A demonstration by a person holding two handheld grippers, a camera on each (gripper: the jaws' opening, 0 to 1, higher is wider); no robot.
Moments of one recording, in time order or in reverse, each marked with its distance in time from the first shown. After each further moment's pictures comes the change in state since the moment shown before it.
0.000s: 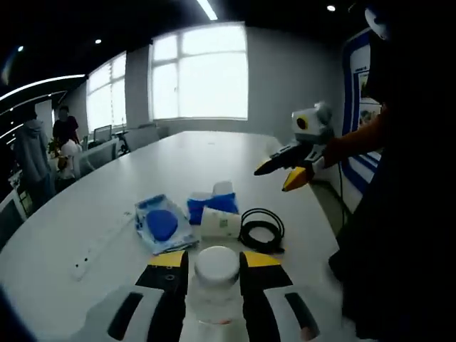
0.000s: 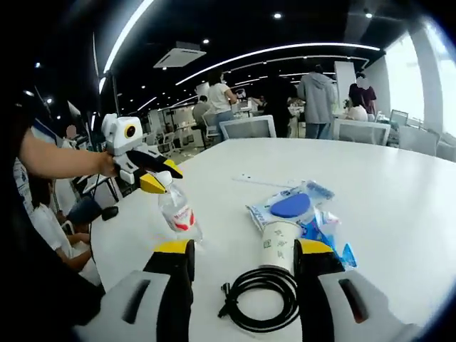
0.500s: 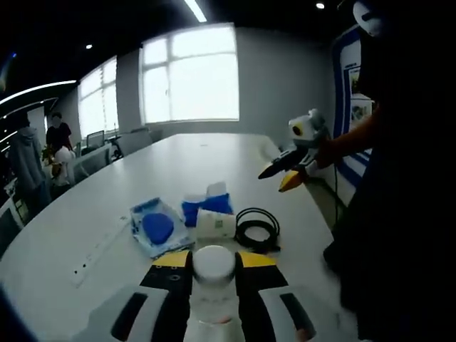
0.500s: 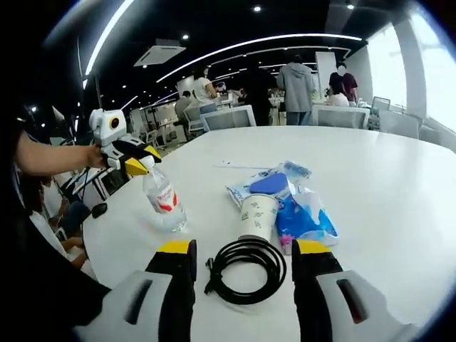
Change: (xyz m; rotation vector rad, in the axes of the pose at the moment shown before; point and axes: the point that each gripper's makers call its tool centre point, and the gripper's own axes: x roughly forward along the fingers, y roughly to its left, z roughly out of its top) left arm -0.001 -0.004 0.001 0.033 -0.009 -0.027; right arm -0.019 -0.019 -0.031 0.053 0.046 -0.081
